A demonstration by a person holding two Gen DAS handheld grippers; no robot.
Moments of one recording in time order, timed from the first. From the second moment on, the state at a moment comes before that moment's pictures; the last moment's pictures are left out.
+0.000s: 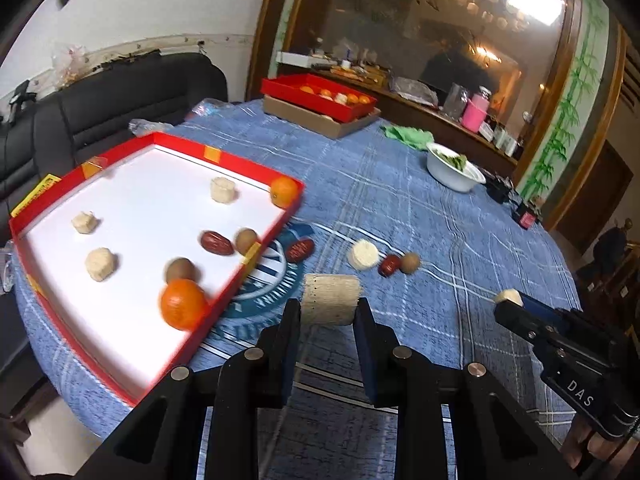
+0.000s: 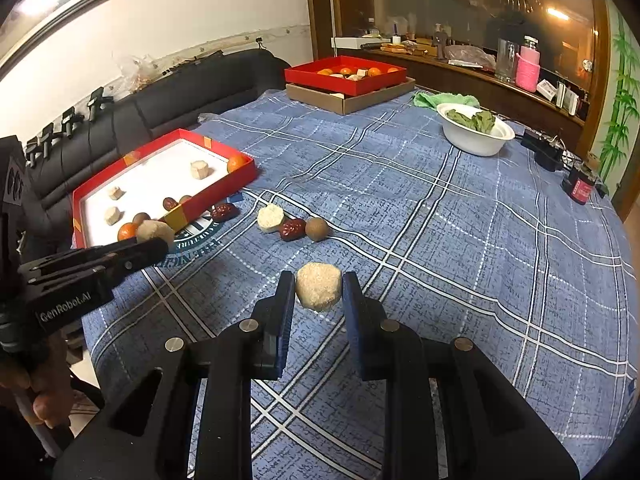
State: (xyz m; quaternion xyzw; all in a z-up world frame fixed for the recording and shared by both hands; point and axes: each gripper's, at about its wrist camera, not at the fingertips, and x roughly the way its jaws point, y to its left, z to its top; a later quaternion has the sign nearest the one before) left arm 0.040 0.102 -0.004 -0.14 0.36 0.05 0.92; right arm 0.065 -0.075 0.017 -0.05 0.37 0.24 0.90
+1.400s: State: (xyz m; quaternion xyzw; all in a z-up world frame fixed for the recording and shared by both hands) left arm 0.071 0.276 -0.011 -0.18 0.34 0.26 0.89; right arm 0.130 0.137 0.015 -0.09 0.37 0.37 0.85
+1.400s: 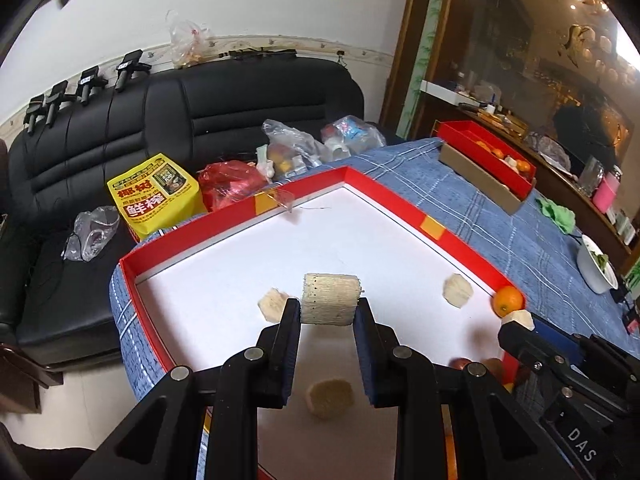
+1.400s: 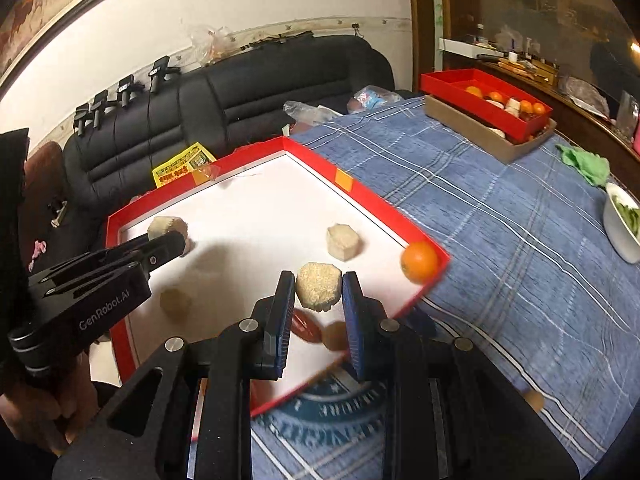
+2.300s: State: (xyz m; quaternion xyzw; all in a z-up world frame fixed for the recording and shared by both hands) left arm 0.047 0.204 0.022 -0.16 0.30 0.23 0.91; right arm 0.110 -0.006 0.035 -0.08 0.33 0.28 0.90
